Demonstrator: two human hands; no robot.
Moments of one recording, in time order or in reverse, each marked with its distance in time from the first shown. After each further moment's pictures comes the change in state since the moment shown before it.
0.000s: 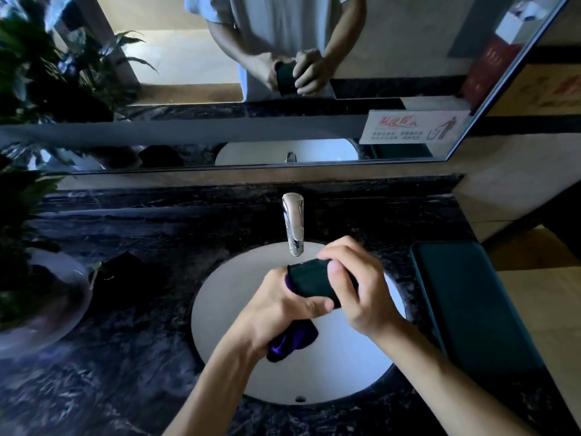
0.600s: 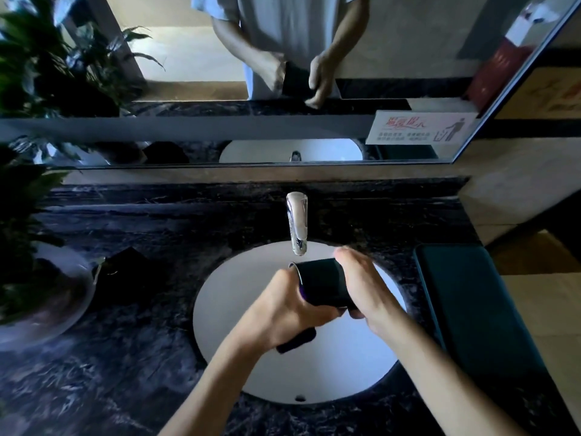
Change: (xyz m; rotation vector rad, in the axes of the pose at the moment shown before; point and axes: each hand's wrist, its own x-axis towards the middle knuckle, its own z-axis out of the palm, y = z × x) left_hand 0.000 -0.002 0.002 0.358 0.034 -0.039; right_hand 0.011 -0.006 0.004 0.268 -0.105 0.849
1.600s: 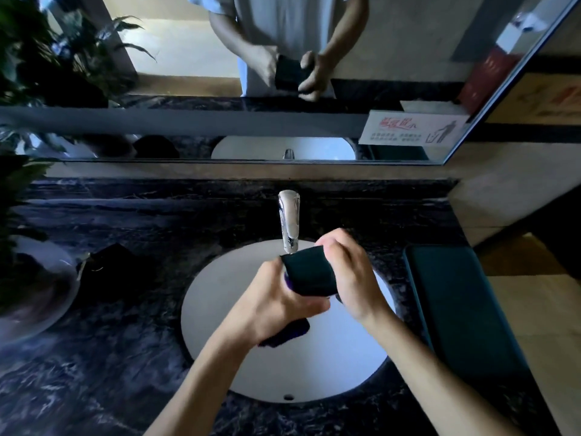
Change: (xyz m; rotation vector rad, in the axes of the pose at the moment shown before) left_hand 0.002 0.005 -0.004 -0.121 0.056 -0.025; right_hand 0.003 -0.002 0.000 -0.022 0.041 -0.367
